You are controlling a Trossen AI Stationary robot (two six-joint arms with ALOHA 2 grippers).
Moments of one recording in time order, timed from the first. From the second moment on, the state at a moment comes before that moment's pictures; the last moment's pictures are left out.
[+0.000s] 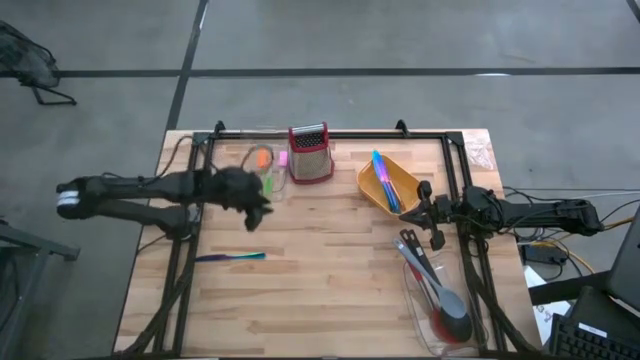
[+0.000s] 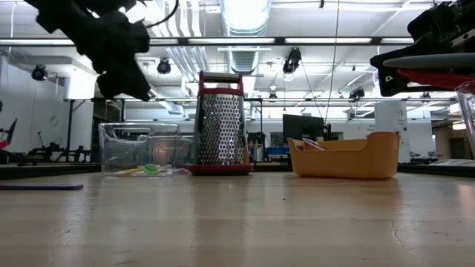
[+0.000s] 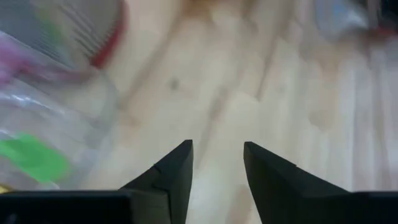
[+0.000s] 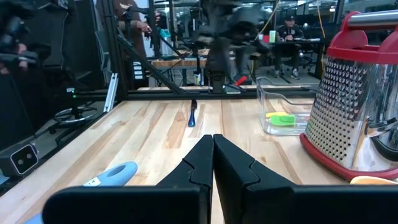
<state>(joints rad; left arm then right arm) 0.15 0.90 0.65 -0.45 0.04 -0.37 -0.08 0.27 0.01 0.26 -0.18 0.08</state>
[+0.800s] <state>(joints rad) -0.44 1.24 0.63 -0.60 -0.28 -0.66 -0.08 0.27 0.01 0.26 -0.18 0.08</state>
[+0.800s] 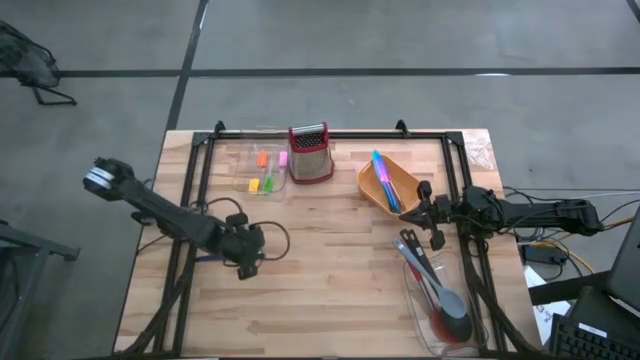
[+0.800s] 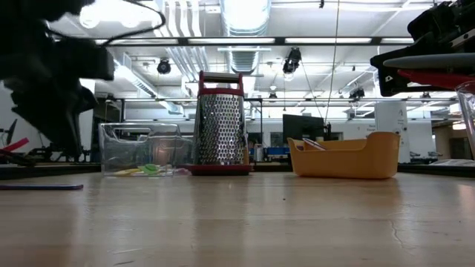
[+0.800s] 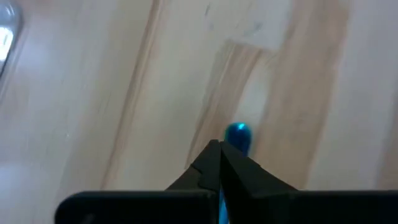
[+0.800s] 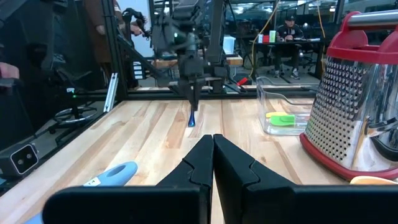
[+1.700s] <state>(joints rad) -0.62 1.50 0.65 -0.49 -0.28 -1.03 -0.08 0.27 0.01 0.26 -0.18 0.08</state>
